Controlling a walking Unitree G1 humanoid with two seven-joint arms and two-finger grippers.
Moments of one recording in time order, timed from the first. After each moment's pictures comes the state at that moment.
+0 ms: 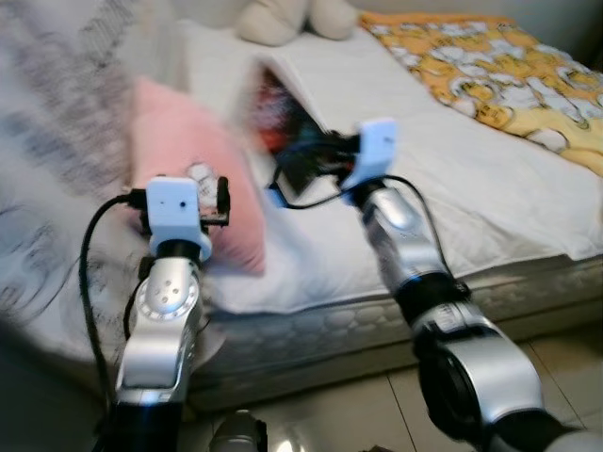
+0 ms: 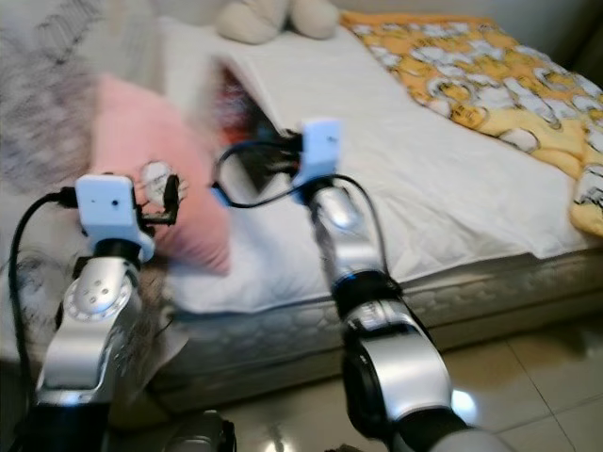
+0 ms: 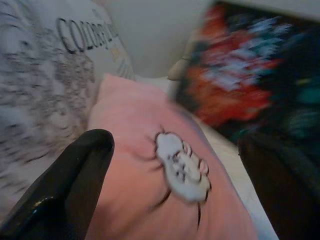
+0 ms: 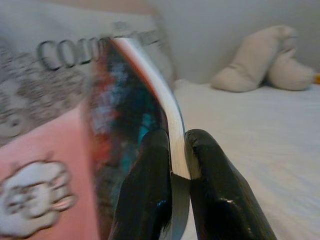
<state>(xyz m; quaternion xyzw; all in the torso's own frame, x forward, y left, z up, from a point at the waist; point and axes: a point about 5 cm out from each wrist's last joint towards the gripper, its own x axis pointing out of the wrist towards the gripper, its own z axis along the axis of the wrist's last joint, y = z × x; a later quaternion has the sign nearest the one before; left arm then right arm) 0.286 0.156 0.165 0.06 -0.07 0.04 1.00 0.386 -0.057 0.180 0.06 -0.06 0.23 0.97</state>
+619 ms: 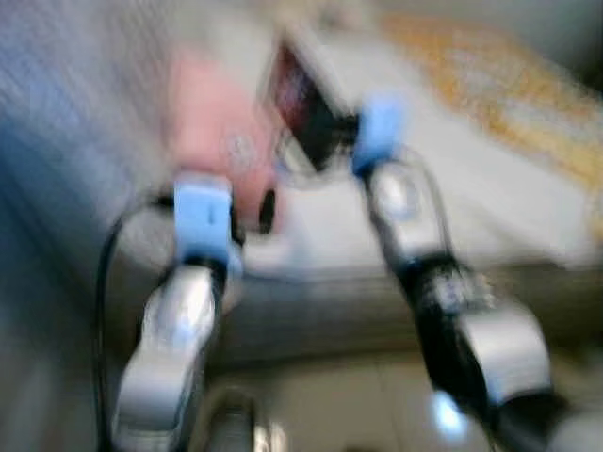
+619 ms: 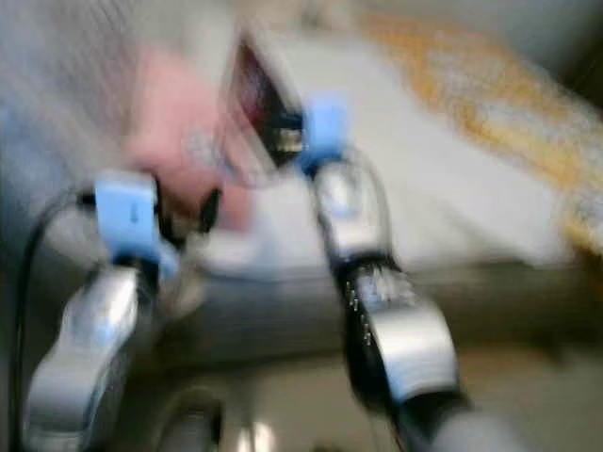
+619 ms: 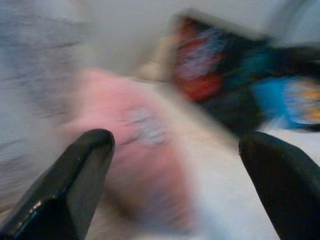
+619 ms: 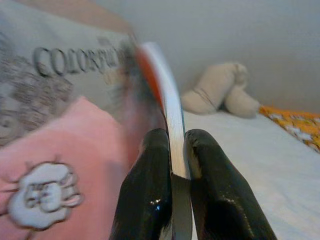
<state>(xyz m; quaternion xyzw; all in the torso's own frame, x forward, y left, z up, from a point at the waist) 0.254 0.126 0.186 0.04 -0.06 -0.05 1.00 0.392 -0.079 0.196 0.02 -0.13 0.11 0.99</state>
